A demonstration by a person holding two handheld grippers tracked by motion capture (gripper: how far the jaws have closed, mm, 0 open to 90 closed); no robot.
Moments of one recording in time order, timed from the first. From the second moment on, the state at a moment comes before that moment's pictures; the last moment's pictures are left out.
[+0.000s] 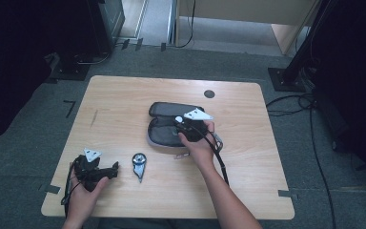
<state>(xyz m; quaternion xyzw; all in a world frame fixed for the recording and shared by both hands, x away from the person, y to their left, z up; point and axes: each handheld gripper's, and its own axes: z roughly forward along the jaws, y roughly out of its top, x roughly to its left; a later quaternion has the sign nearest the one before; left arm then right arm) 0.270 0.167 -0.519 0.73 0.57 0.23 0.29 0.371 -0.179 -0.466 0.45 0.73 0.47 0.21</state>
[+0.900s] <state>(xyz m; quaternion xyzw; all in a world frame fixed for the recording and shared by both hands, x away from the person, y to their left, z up) 0.270 0.167 -0.519 0.73 0.57 0.23 0.29 0.363 -0.236 -0.482 0.48 0.74 0.45 0.13</state>
